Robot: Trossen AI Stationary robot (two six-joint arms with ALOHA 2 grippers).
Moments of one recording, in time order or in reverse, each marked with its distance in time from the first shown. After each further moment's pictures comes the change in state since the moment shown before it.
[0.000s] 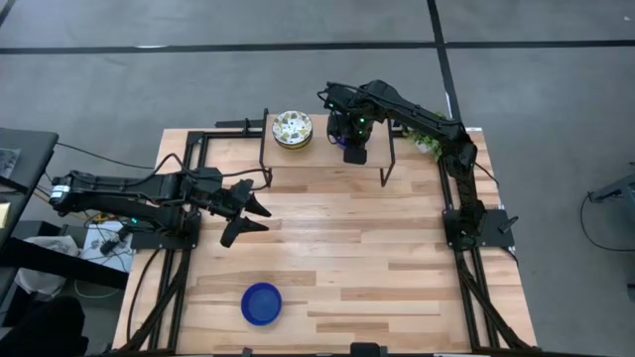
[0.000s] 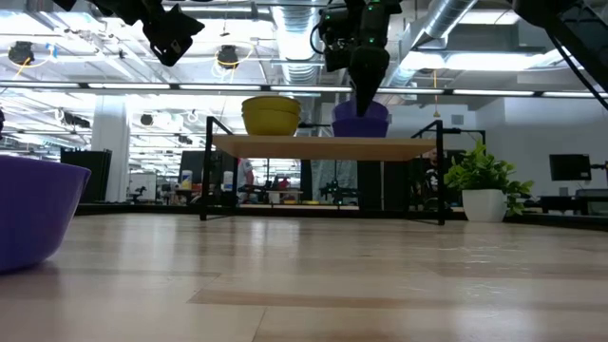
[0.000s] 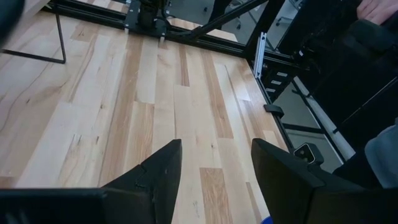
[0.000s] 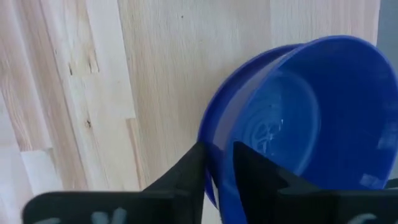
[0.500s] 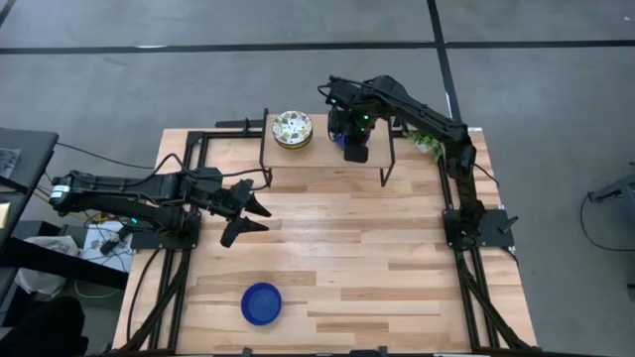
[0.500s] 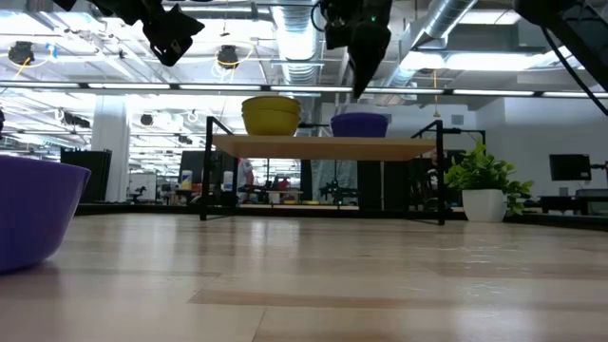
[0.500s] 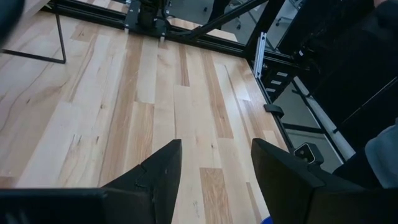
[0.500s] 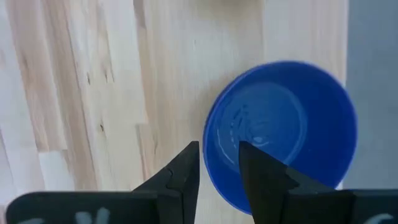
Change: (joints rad) left arm 0.000 0.000 0.000 0.000 0.000 0.001; right arm 0.029 0.000 0.137 -0.080 0.000 0.001
